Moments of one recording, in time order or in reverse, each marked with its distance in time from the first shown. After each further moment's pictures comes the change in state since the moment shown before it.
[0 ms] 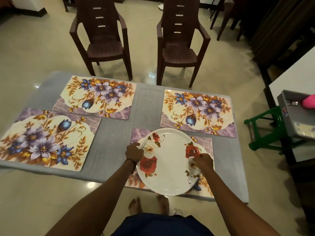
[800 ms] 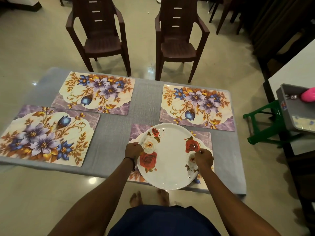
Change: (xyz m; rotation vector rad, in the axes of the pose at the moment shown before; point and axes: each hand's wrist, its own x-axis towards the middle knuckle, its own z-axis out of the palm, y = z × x) left_hand -0.014 -0.013 0.009 -0.535 0.054 -0.104; right_hand -0.016 0.008 0.007 0.154 0.183 0.014
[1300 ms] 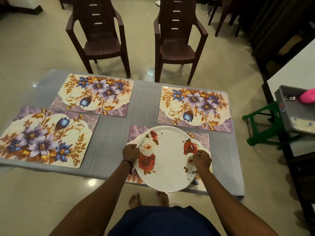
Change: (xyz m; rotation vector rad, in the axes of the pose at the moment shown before) left_hand 0.011 -0.014 0.000 0.197 0.005 0.058; right_hand 0.005 0.004 -0.001 -0.011 -0.049 0.004
